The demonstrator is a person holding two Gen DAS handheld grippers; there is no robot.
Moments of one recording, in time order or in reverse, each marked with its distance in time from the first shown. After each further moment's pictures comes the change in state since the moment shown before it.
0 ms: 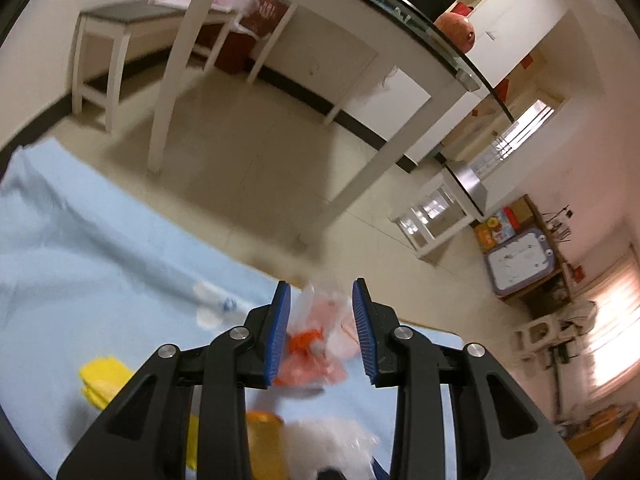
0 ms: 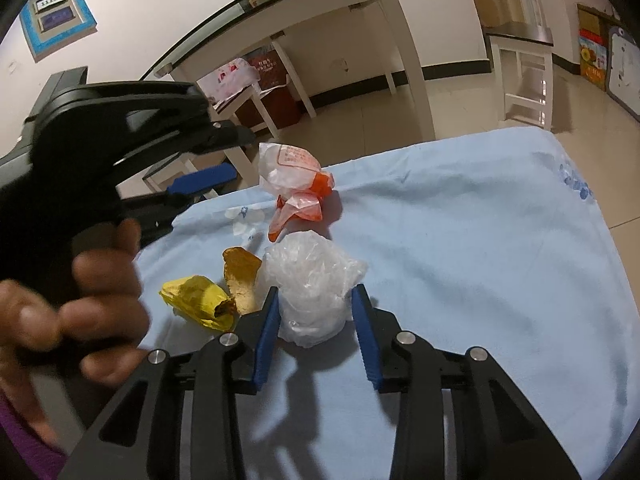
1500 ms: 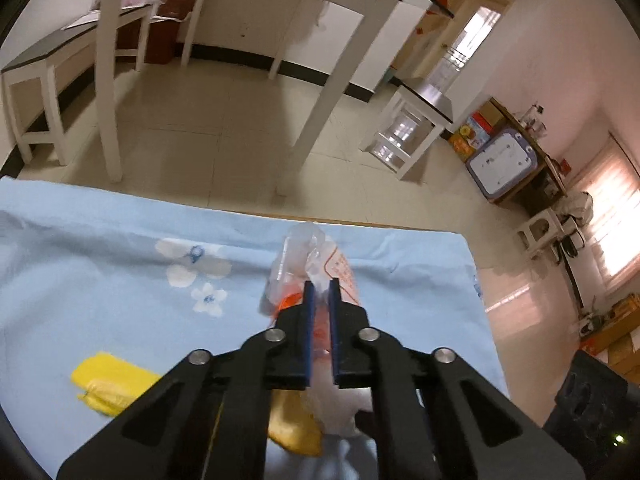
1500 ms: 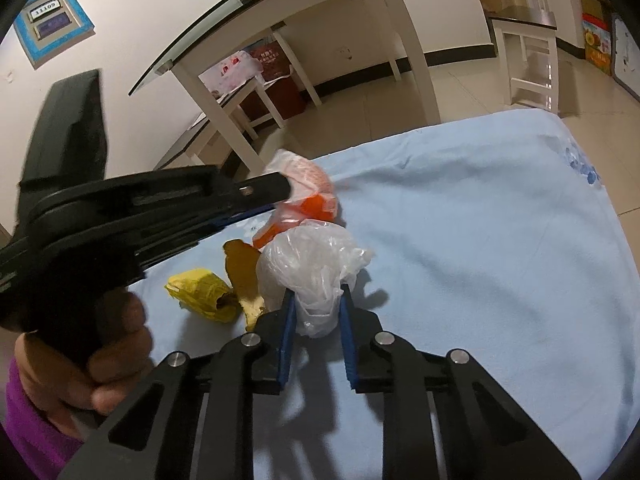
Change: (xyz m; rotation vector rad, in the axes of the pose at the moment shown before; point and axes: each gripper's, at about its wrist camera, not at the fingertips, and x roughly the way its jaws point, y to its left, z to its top) left arm 0.002 -0.003 -0.036 0.287 0.193 -0.065; right arm 0.001 -0.008 0.006 0.023 0.036 0.042
